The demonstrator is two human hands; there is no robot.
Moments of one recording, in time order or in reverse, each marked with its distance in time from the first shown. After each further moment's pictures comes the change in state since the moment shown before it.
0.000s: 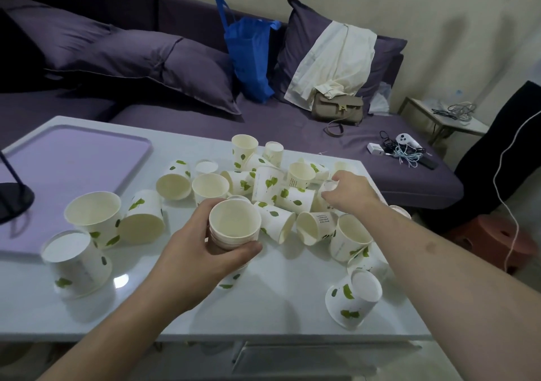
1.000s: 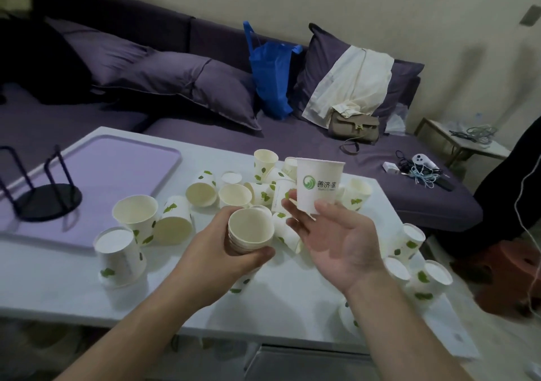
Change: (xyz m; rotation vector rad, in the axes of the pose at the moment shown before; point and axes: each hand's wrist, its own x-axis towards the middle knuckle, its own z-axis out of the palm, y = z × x) left_hand -0.006 0.003 -0.016 0.017 -0.003 -0.024; right_hand -0.163 -0.069 -0.005 1.881 -0.527 -0.201
